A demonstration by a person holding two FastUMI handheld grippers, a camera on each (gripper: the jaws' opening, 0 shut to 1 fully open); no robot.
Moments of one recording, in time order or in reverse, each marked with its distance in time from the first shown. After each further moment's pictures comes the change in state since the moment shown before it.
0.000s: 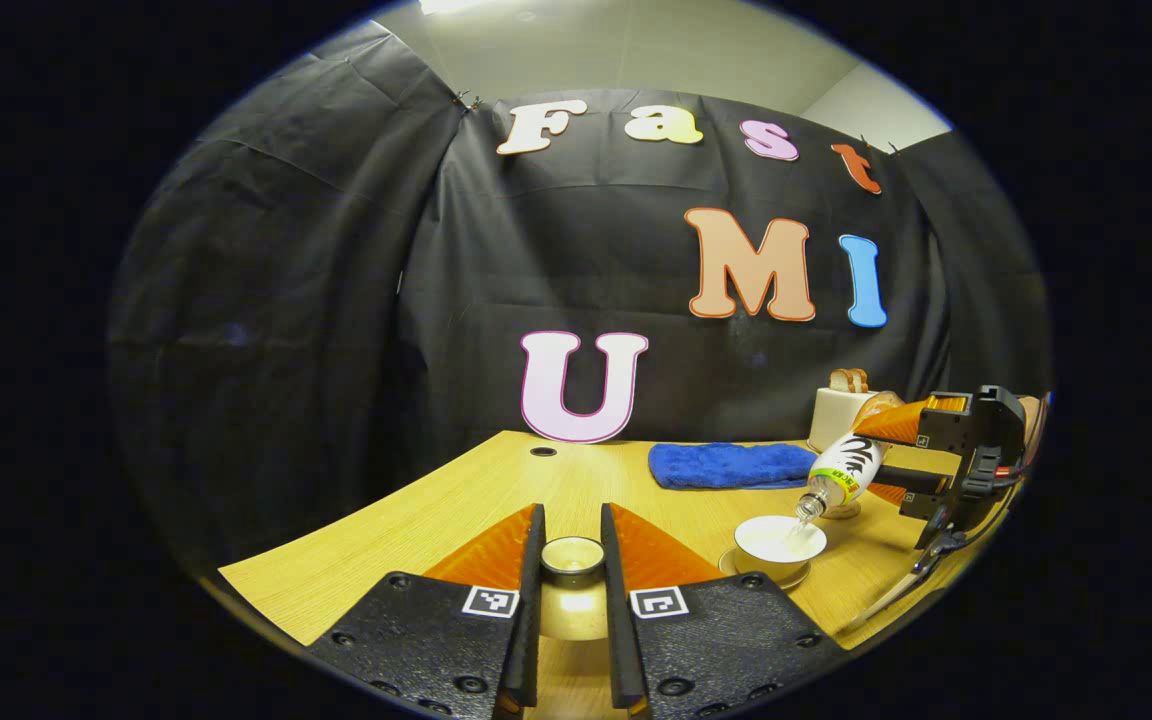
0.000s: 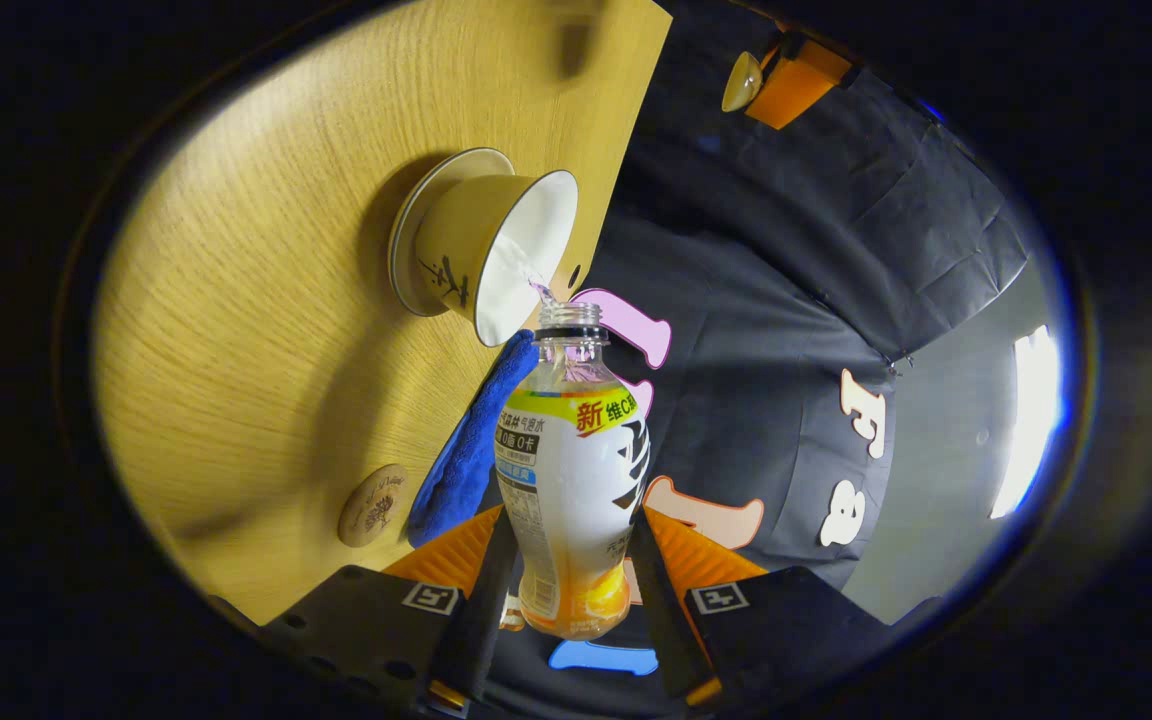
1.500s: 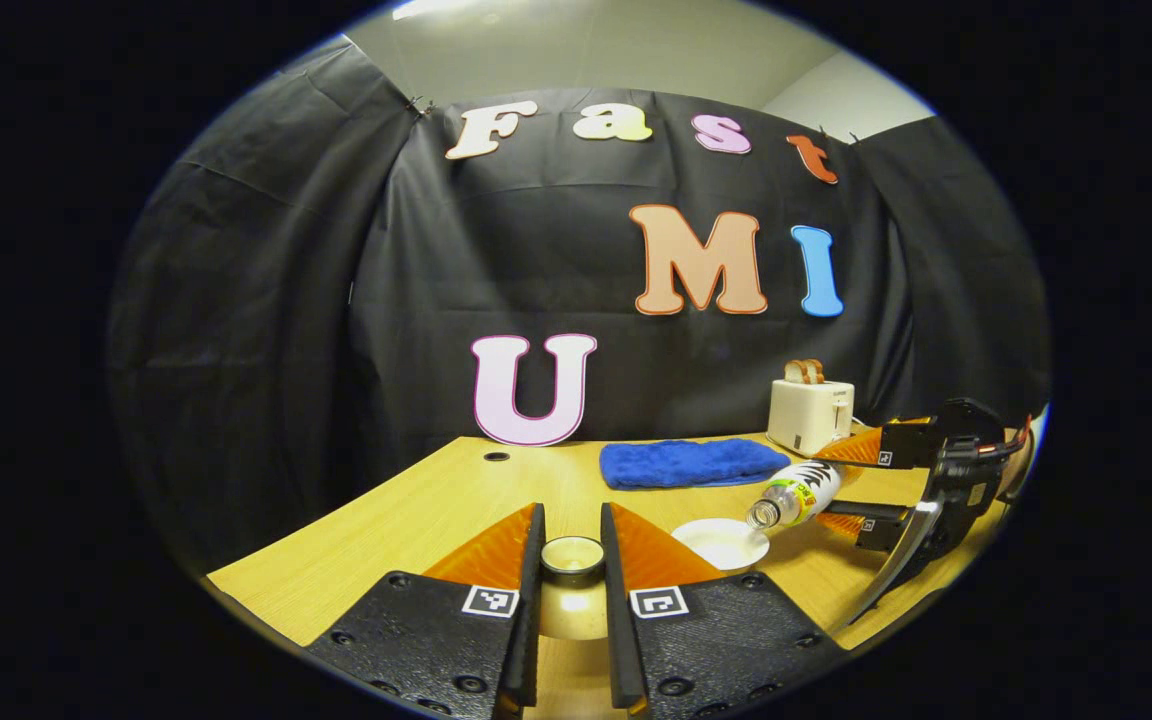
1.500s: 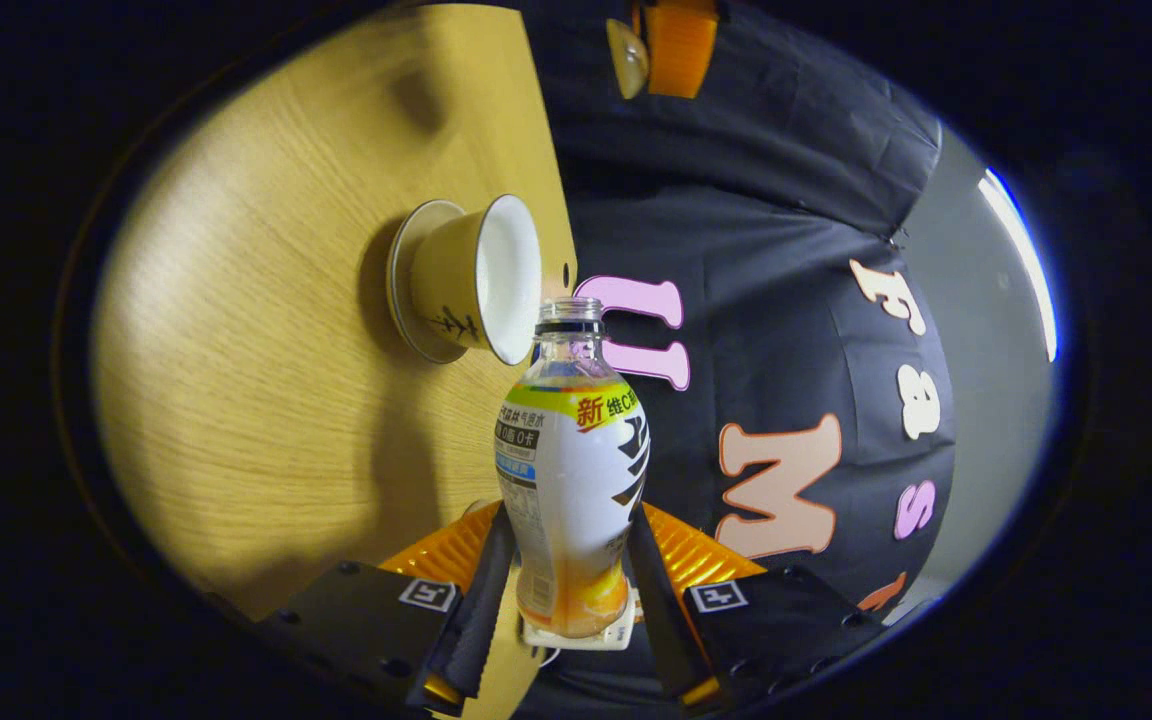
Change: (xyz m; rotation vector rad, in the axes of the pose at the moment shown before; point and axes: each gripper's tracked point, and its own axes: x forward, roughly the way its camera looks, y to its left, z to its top) left arm 0.001 -0.060 0.003 0.052 0.007 -0.115; right arm -0.011 0.028 -0.009 0.501 0.059 0.089
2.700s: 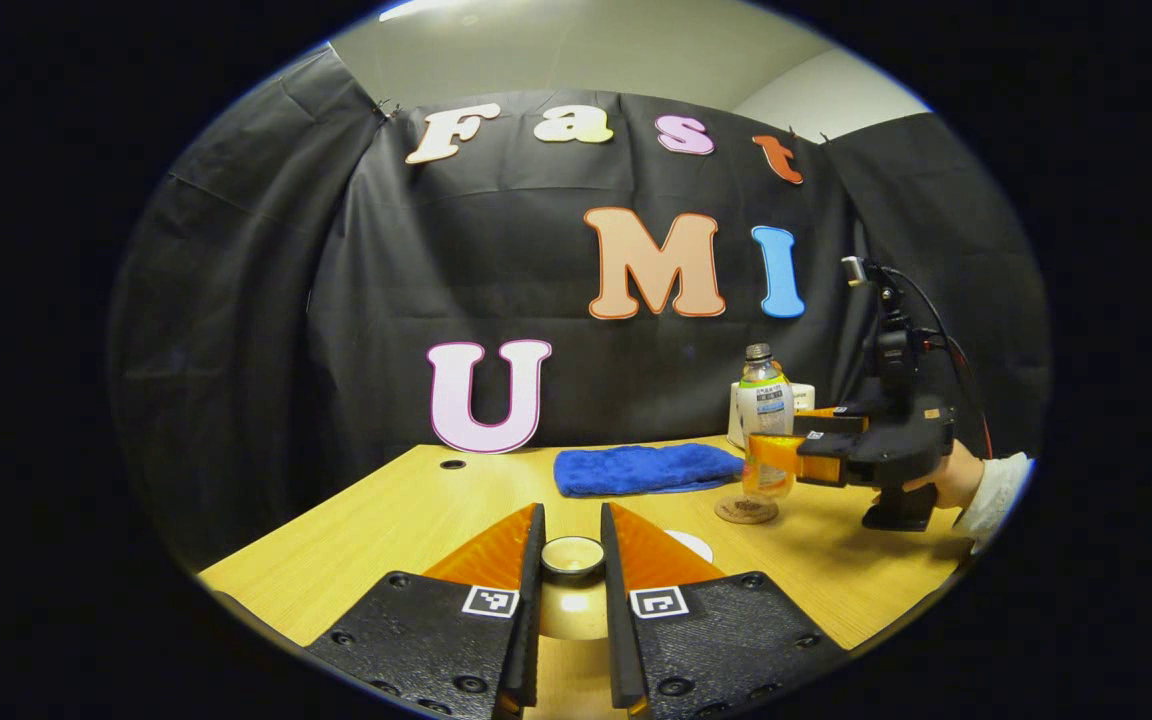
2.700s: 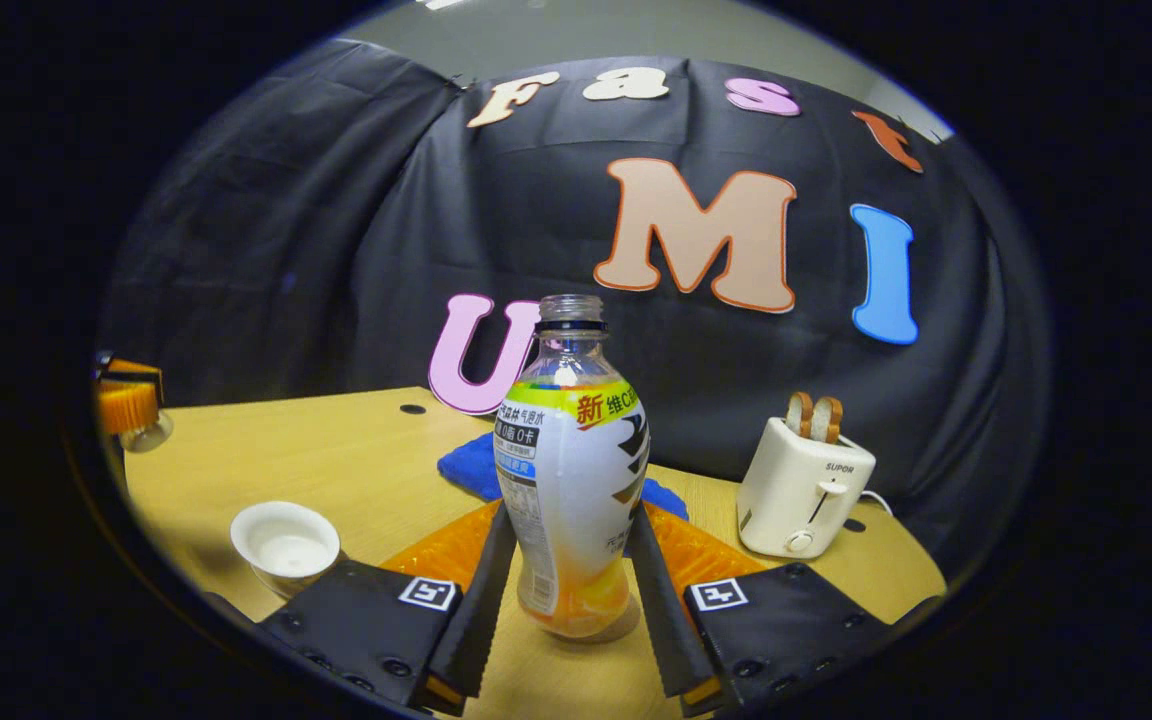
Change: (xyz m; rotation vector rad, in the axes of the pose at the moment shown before) left arm 0.006 -0.045 0.006 0.013 -0.005 -0.095; right arm 0.057 -0.076 -0.069 1.381 0.069 -0.063
